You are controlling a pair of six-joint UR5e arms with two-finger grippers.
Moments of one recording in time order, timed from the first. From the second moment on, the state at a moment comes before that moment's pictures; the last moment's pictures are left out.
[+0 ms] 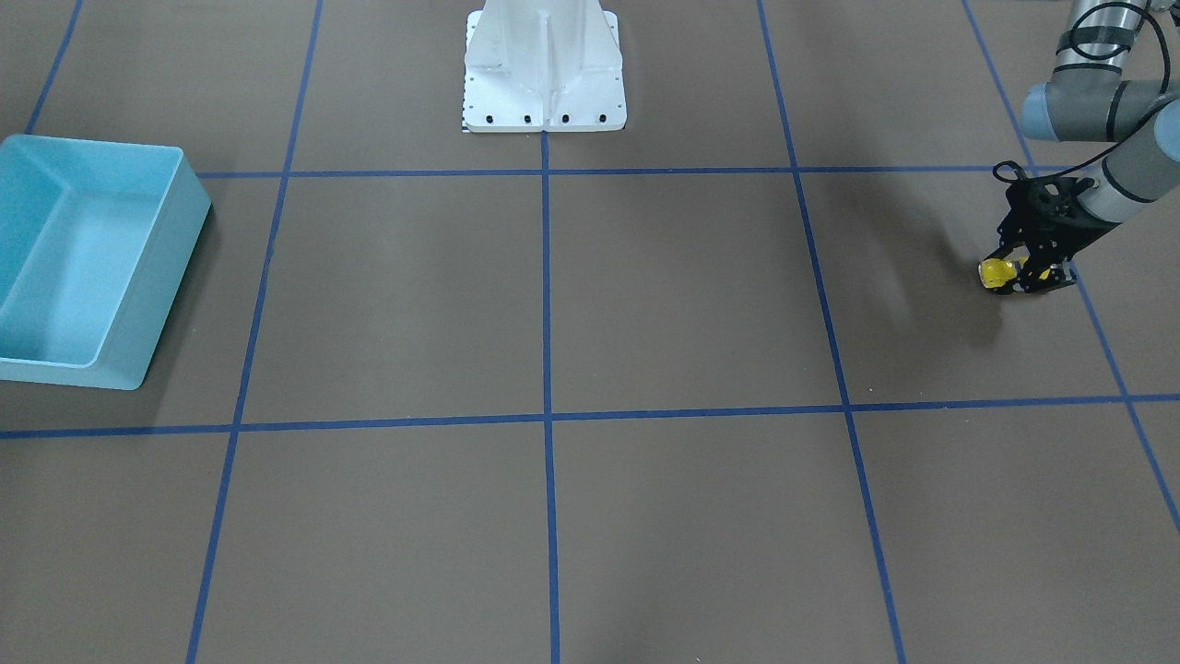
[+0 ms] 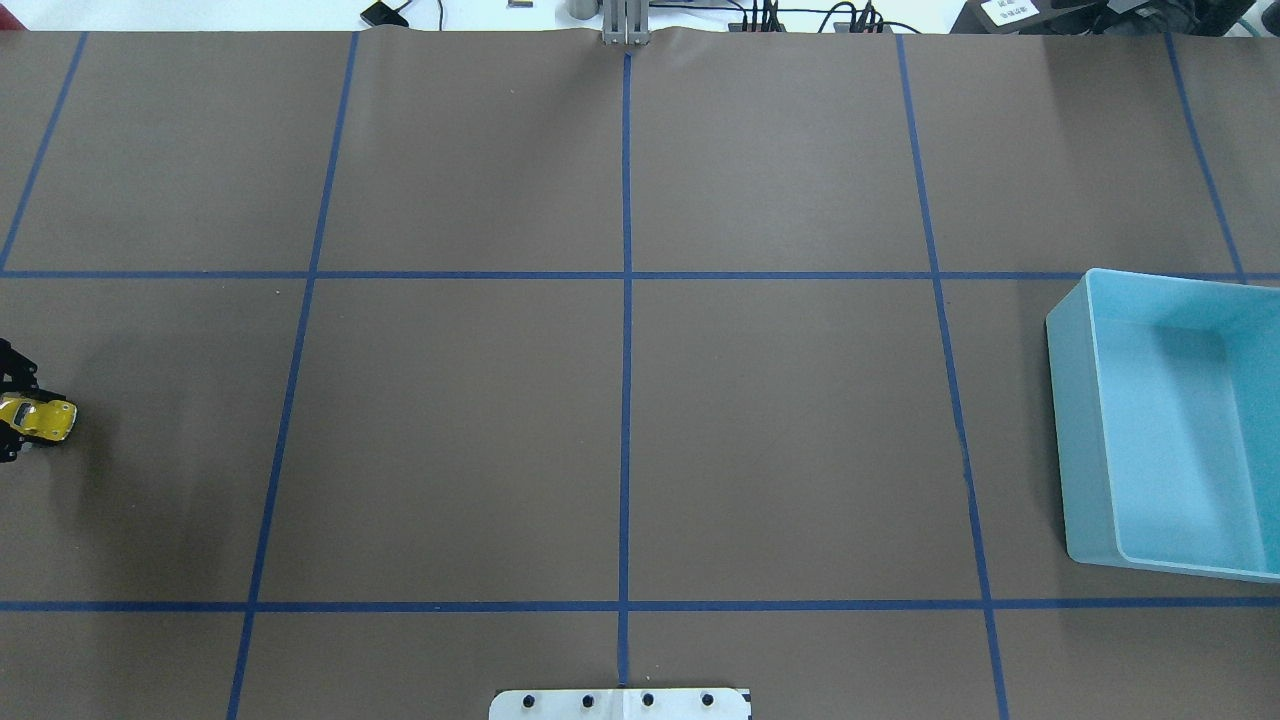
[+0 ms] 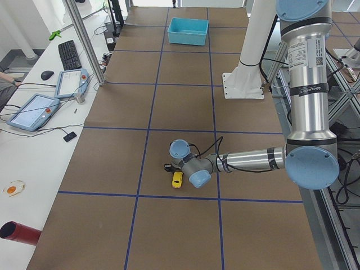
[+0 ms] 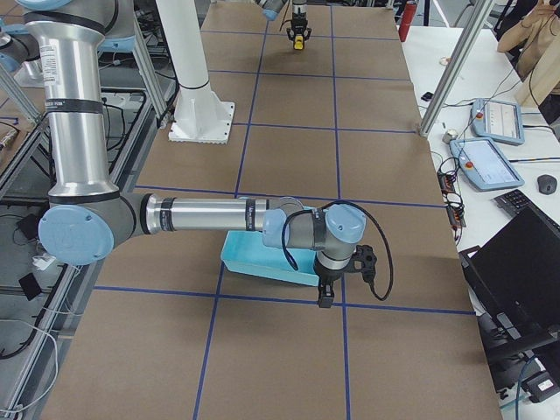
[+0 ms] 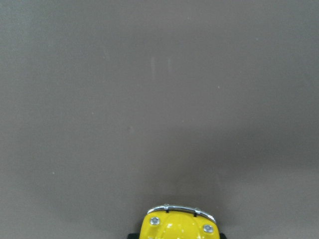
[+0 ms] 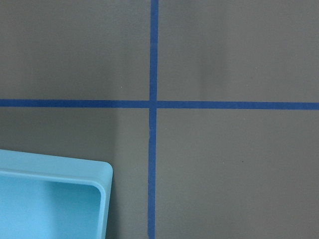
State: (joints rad) left arm -1.00 -1.43 -1.43 -2.54 -2.28 0.67; right arm 1.52 -1.53 1.56 -1.61 2.29 0.02
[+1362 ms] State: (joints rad) left arm -1.02 -1.41 -1.39 -2.63 -2.29 0.66; right arm 1.52 -1.53 1.56 -1.61 2.27 0.02
